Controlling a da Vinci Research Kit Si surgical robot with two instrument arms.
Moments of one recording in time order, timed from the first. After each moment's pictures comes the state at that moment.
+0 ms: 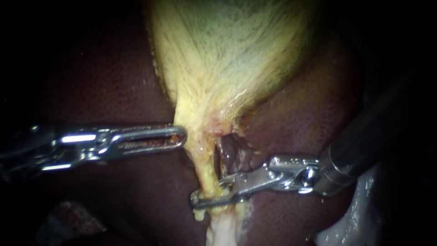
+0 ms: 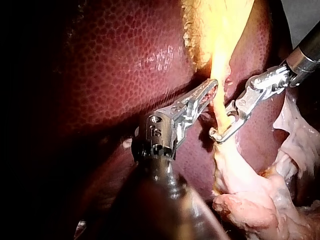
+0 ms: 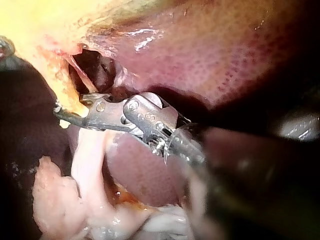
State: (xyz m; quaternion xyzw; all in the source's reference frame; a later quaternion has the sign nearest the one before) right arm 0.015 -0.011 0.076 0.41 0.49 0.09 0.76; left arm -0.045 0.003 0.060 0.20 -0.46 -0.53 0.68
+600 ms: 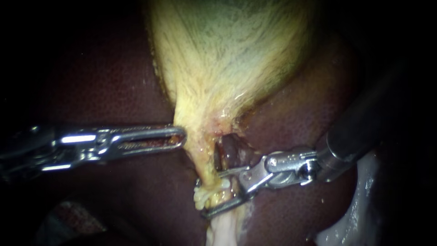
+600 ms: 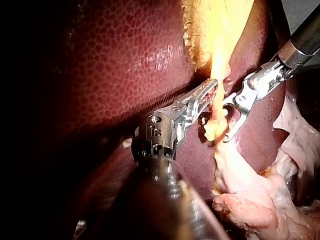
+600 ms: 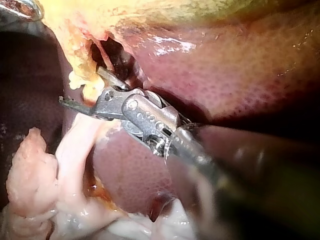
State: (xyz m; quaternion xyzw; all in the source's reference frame) right arm 0.015 -0.011 0.076 0.34 0.53 0.02 0.78; left arm -0.045 0.003 0.060 0.20 -0.46 -0.53 0.68
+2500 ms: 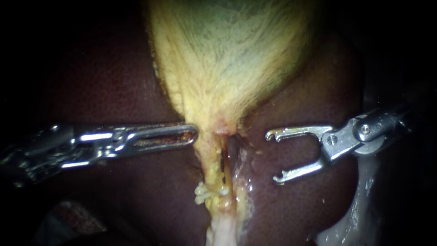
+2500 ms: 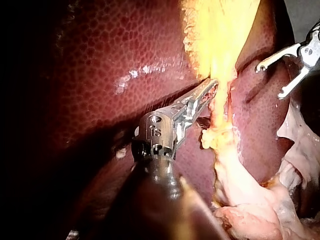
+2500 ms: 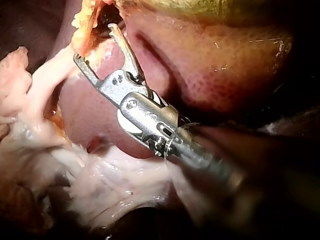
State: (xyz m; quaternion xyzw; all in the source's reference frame) right arm 0.001 -0.003 0.064 0.24 0.57 -0.02 0.79; left arm -0.048 0.002 0.065 0.20 -0.45 -0.53 0.69
